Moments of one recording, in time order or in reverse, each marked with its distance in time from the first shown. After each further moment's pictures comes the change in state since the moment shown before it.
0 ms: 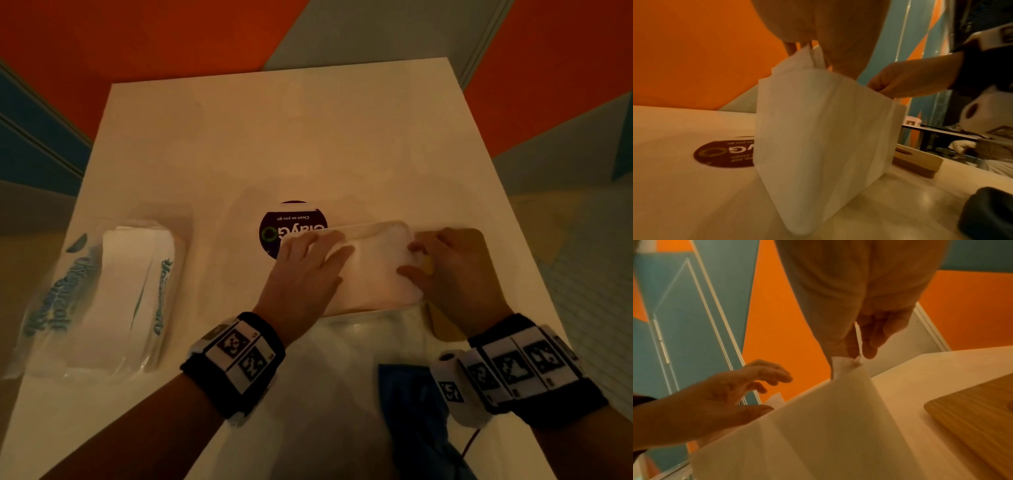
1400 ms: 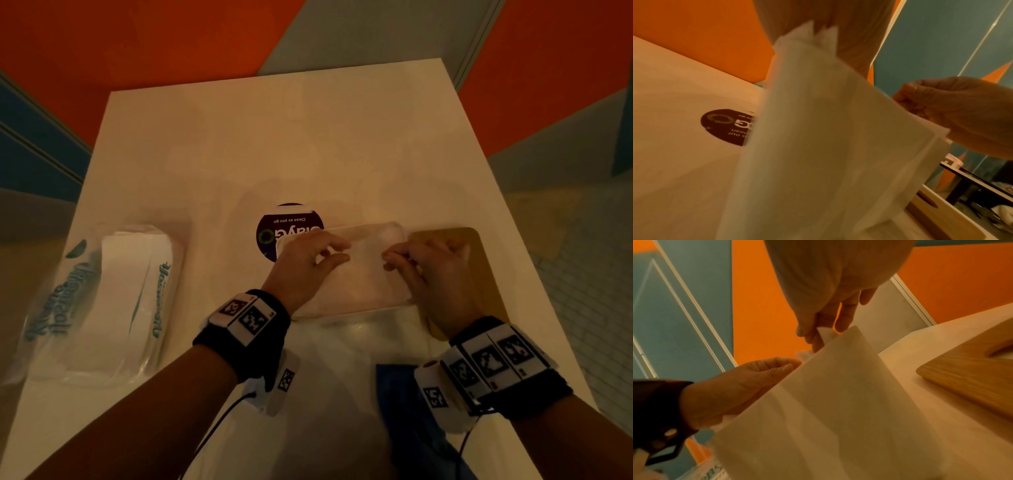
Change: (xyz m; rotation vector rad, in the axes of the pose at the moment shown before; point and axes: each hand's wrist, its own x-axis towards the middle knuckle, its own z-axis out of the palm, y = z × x) left_hand 0.023 -0.003 0.010 -0.882 0.066 -0.284; right_hand -0.006 -0.007 0.012 0.187 0.213 -0.177
